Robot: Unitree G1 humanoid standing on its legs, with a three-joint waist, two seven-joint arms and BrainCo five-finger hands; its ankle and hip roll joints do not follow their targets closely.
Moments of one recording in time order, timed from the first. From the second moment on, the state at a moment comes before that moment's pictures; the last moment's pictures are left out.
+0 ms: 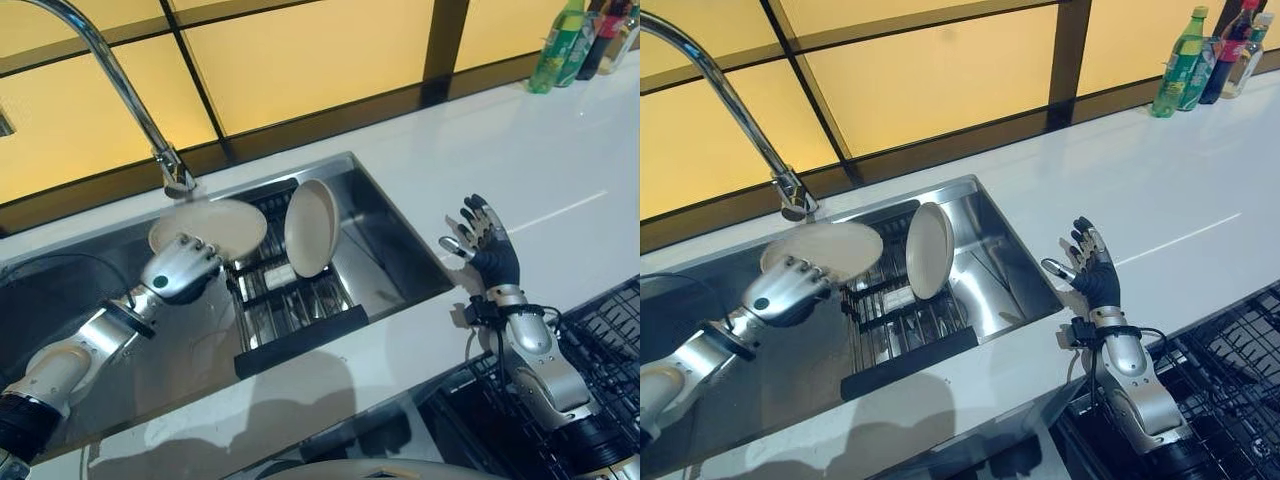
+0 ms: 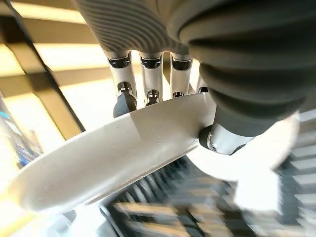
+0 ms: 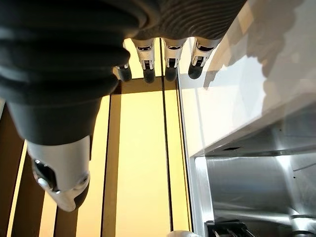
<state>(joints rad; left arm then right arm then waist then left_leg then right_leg) -0.04 1.07 -0.21 0.06 1.06 -0.20 0.59 0.01 -0.59 0.19 -0.14 0.52 -0.16 -0.25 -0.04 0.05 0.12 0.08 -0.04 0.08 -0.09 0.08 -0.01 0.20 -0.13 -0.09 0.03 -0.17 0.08</state>
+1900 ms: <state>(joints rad) -0.36 0.88 -0.11 -0.44 -0.68 -0.27 -0.51 -0.41 -0.76 0.37 -0.30 0.85 -0.04 0.60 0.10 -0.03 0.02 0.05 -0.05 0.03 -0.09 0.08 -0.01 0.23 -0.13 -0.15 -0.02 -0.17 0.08</state>
